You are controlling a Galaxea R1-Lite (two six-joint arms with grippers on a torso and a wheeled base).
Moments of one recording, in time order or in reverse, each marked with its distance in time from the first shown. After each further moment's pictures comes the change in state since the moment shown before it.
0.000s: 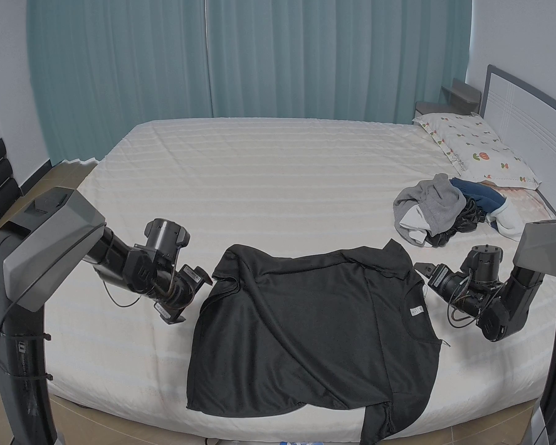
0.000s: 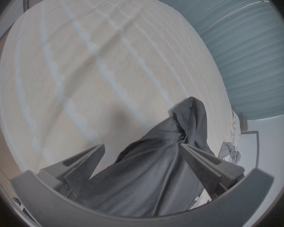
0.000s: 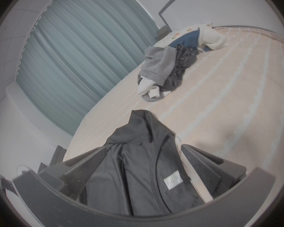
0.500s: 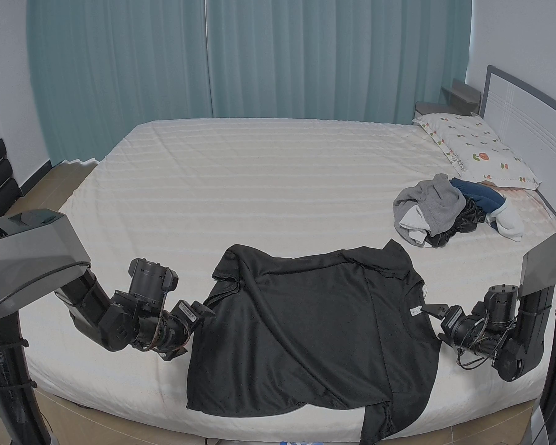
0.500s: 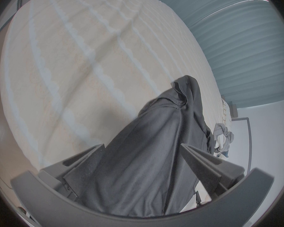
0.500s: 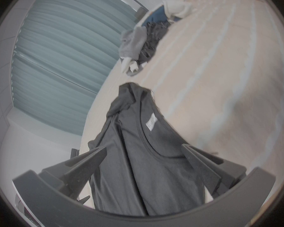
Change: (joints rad) left arm -0.057 -0.157 0.526 -0.444 -0.053 -0.005; right arm -0.027 0.023 0.415 -0.312 0.163 0.207
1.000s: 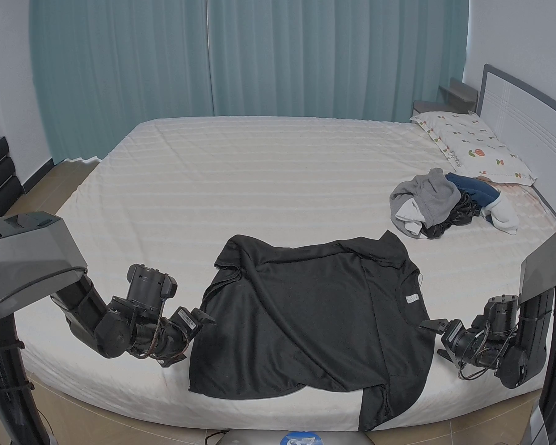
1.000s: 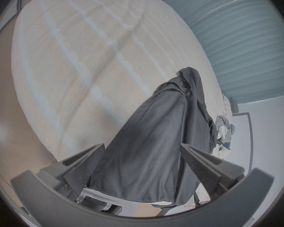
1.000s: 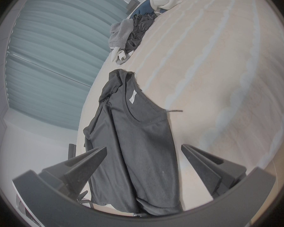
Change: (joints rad) left arm -0.023 -0.028 0.062 -0.016 -0.006 0.010; right arm 0.006 0.019 0.081 -0.002 0.033 0.003
